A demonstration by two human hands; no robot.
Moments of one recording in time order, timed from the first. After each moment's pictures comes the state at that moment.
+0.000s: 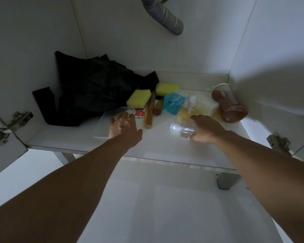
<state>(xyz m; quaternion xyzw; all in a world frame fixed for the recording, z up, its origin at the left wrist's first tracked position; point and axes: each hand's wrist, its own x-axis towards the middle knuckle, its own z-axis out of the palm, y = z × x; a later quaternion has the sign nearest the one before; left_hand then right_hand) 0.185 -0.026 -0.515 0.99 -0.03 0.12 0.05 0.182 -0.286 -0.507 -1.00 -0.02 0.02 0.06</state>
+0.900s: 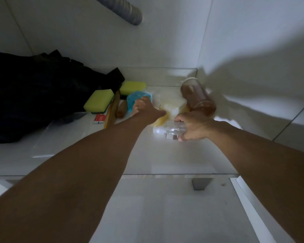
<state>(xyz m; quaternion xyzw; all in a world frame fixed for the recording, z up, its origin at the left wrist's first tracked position) 0.268 -0.205 -0.502 0.97 -0.07 0.02 0.23 0.188 -0.354 -0.491 -1.00 -0.02 0.06 0.05</state>
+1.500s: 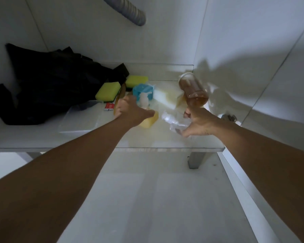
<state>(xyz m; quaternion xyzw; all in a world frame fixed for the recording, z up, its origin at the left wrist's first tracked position) 0.175 -0.131 -0.480 0.96 -0.03 0.06 0.27 0.113 -0.346 -0.487 -0.98 0.03 0.03 0.18</state>
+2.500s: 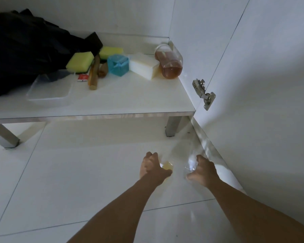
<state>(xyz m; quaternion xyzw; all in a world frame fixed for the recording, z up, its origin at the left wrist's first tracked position) -0.037 -0.200 -0.664 0.93 -0.11 -0.18 0.31 -0.103 -0.375 -0.666 -0.91 0.31 0.08 0.26</state>
